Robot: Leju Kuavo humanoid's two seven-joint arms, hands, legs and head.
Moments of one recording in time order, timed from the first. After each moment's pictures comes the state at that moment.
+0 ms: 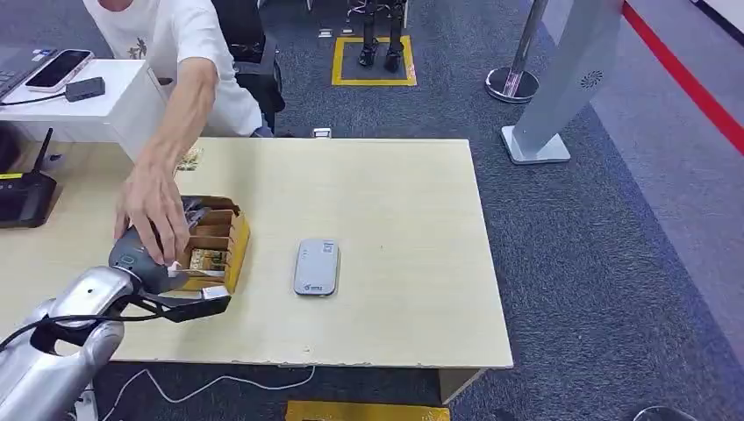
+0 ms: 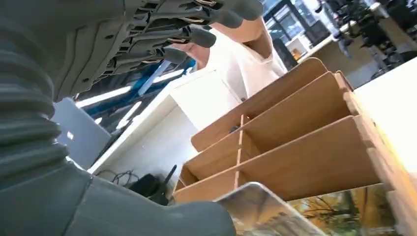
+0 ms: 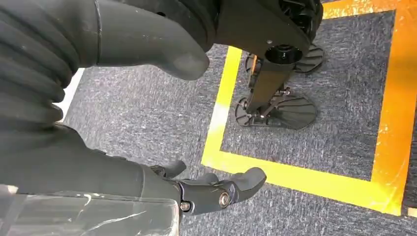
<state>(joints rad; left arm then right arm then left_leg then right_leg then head) -0.42 0.47 -0.49 -1.47 -1.22 -0.28 0.06 -0.15 0.06 -1.15 -0.28 1.19 0.41 -0.08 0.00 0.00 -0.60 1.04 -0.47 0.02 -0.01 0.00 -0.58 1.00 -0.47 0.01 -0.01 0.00</state>
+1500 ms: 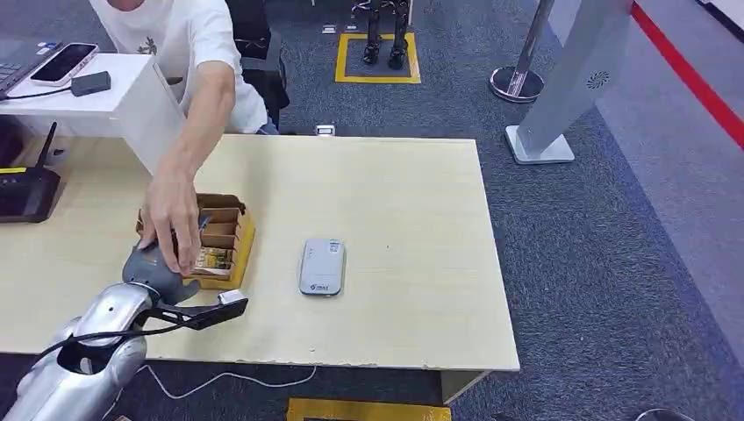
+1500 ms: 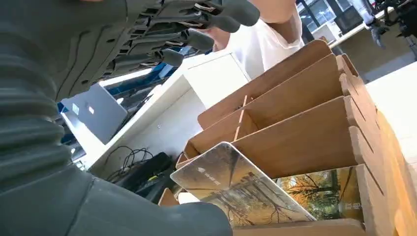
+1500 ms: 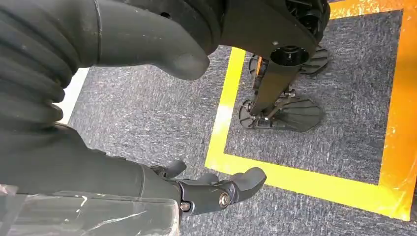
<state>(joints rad) -0.34 0.38 -0.46 -1.51 -1.26 -0.24 0.13 -0.13 0.06 -1.15 -0.28 1.18 0.41 -0.08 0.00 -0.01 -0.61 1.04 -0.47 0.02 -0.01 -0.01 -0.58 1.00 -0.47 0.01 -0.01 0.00</state>
